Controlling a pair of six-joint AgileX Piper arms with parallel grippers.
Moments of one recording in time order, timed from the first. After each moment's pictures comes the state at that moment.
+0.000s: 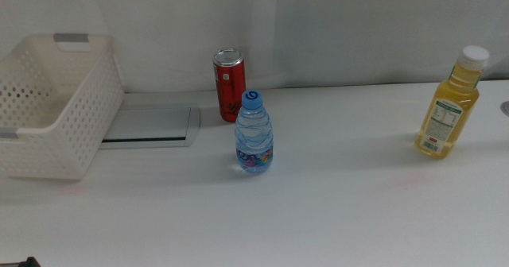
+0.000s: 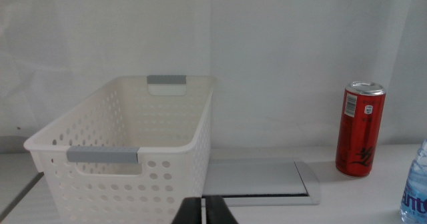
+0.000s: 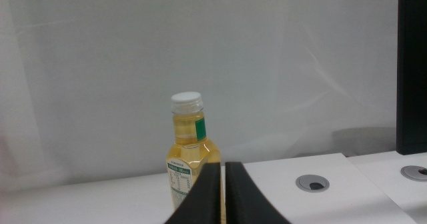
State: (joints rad) left arm 0.08 0.28 -0.10 -0.18 0.02 0.18; right arm 0.03 0.00 -0.07 -0.14 0.09 0.19
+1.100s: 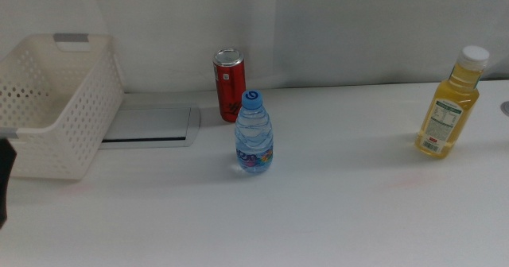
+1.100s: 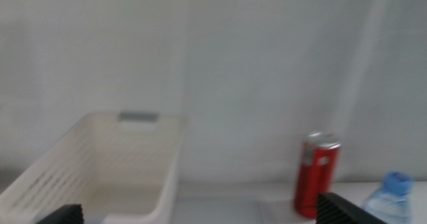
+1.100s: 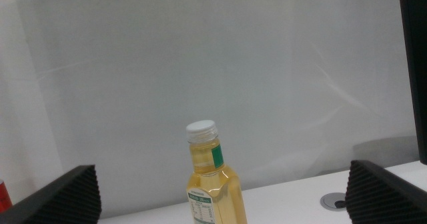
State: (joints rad) left arm 0.06 0.36 -0.40 -0.18 0.26 0.11; right arm 0.03 0.00 -0.07 -0.04 0.02 0.19
